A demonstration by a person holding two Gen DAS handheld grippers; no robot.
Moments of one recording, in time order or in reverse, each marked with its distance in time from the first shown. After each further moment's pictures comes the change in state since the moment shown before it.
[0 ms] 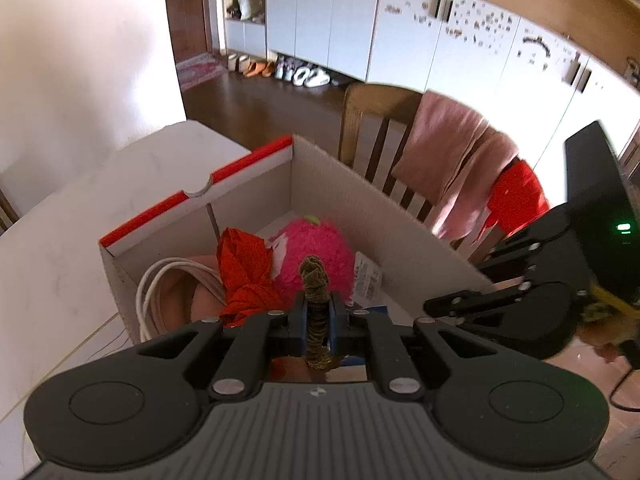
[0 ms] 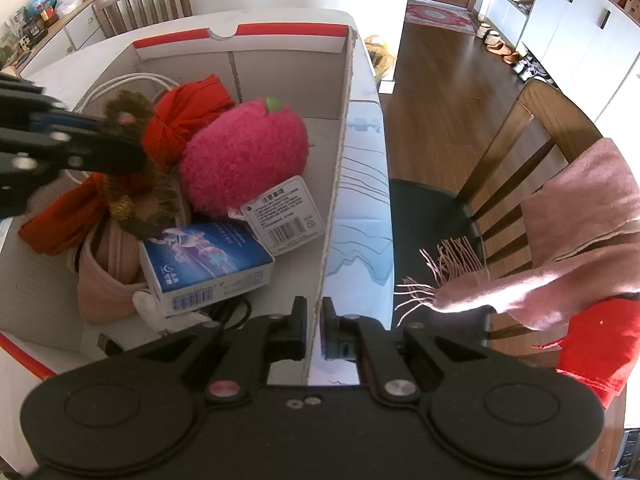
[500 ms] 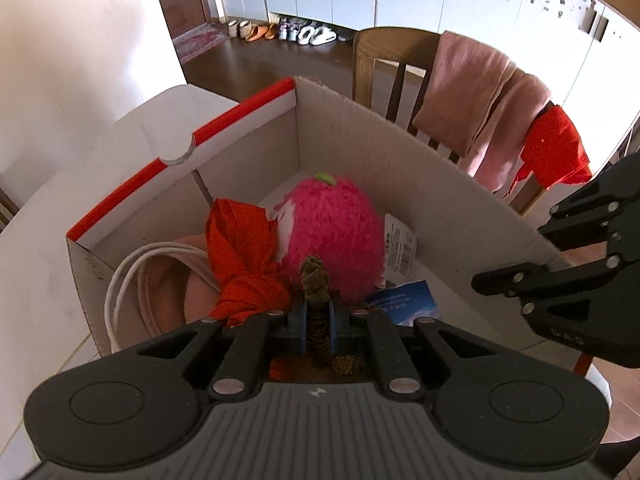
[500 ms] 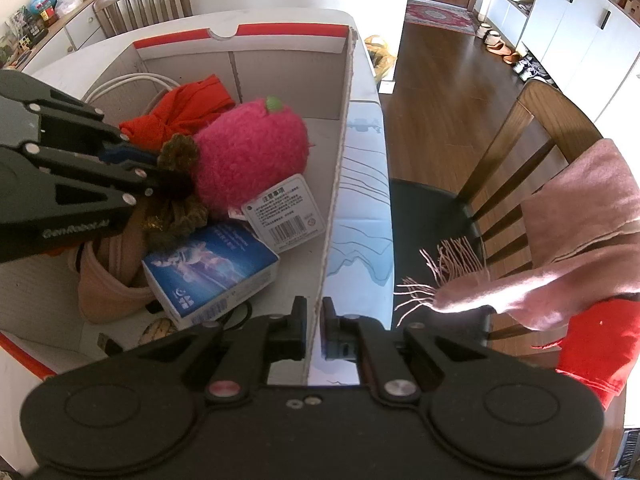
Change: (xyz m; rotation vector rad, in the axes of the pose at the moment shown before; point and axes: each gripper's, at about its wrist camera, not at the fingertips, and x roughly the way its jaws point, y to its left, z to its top) left arm 0.055 -0.003 0.000 0.066 0.126 0.062; right arm -0.001 0.000 0.000 0.001 0.000 0.000
